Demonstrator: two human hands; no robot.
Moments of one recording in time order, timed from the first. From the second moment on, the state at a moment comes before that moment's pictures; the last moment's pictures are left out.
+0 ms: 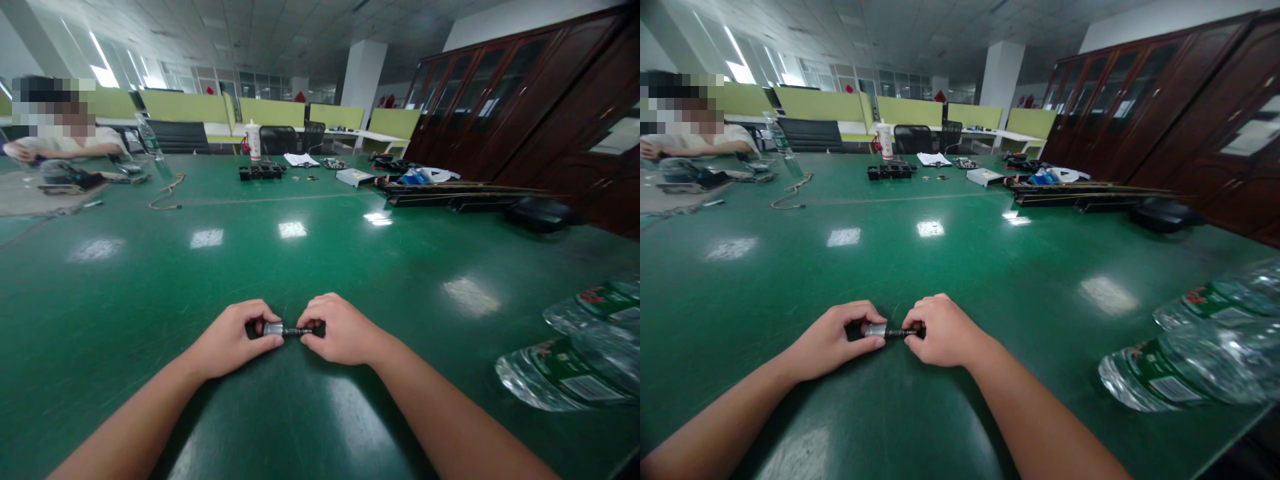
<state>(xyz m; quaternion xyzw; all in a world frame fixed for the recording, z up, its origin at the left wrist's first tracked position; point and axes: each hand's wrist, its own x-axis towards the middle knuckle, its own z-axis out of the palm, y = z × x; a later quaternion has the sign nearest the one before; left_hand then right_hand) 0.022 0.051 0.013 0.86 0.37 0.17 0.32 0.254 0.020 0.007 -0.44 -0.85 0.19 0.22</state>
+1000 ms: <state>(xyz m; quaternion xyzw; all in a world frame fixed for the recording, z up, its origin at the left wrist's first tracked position) 0.022 0.051 0.013 0.85 0.38 0.16 0.32 0.250 0.020 0.003 -0.44 -0.81 0.26 0.28</state>
